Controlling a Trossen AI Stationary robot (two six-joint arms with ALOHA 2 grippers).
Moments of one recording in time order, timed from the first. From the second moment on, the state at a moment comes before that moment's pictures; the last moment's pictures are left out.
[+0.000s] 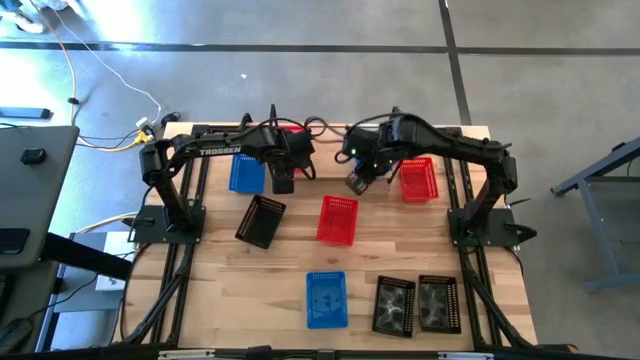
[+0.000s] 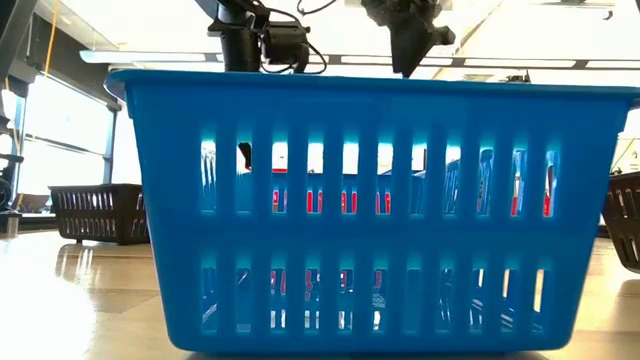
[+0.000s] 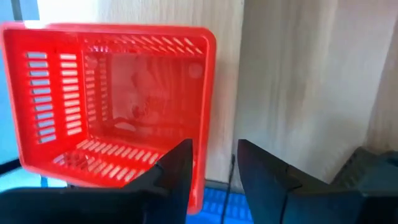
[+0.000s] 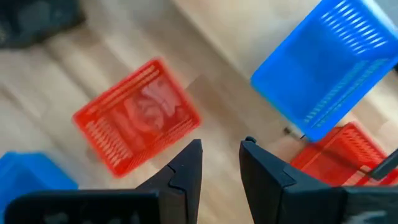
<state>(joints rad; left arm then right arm) 0.47 1.75 1.40 -1.01 -0.23 0.34 -0.15 1.75 1.90 -1.46 0.13 0.57</state>
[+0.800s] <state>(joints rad) 0.26 1.51 1.40 -1.04 -0.21 0.17 0.31 1.75 1.83 -1.47 0.07 0.73</state>
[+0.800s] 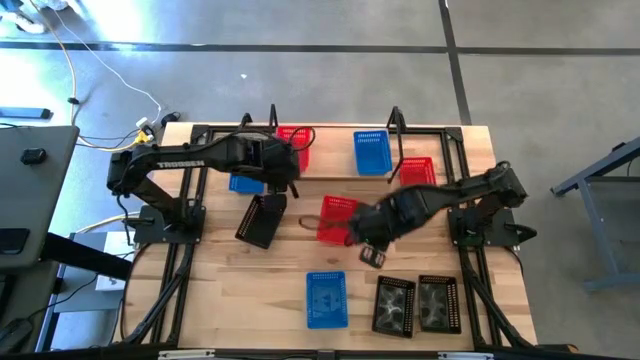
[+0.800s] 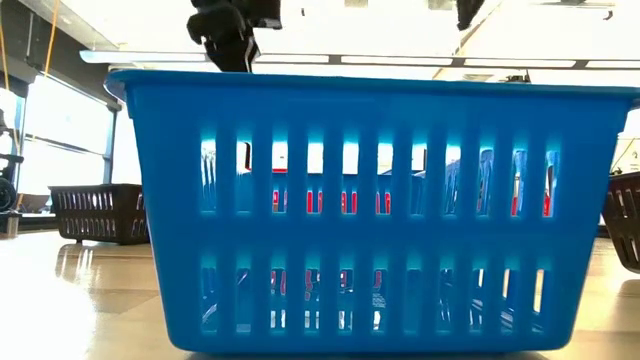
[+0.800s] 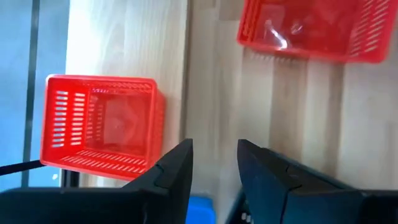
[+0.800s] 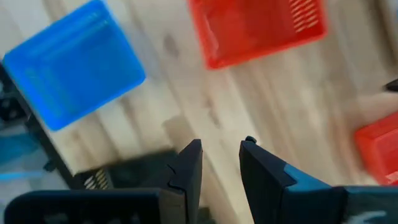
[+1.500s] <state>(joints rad) 0.08 1.50 1.40 -1.08 -0.13 -0.12 0.68 1.75 1.83 -1.42 0.03 0.95</state>
